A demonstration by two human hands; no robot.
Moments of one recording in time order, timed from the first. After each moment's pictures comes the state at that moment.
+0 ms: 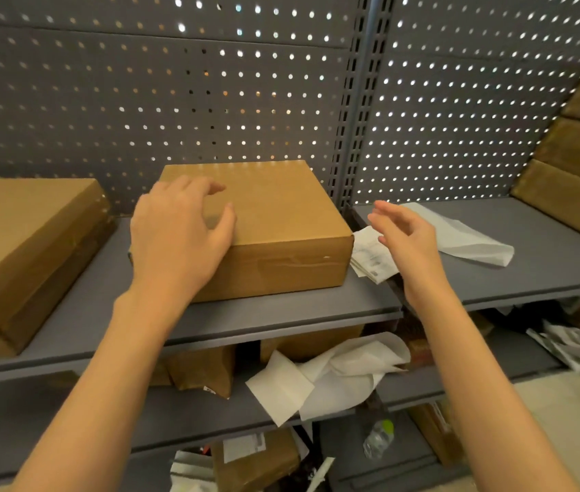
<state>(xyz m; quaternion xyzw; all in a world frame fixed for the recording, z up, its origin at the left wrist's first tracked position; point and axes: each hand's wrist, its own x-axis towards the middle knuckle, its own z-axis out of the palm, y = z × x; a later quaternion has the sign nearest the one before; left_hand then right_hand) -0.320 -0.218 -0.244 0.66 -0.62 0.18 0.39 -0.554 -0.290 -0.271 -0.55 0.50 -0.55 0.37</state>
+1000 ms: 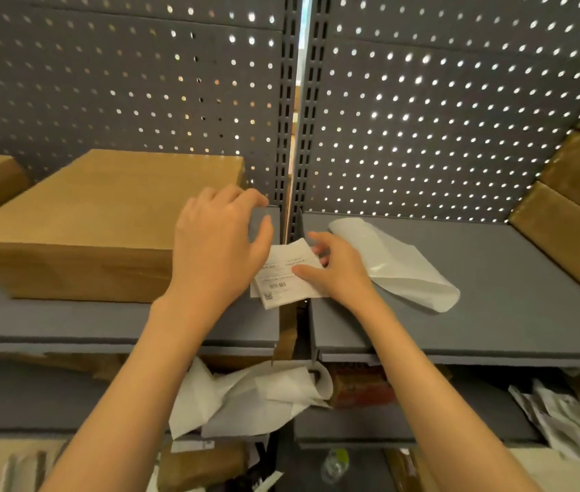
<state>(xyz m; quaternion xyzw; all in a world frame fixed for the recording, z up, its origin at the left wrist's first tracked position) -0.499 -0.293 -0.254 0.68 -0.61 0.21 0.33 -0.639 -0.394 -0.317 -0.78 0.47 -0.29 0.30</state>
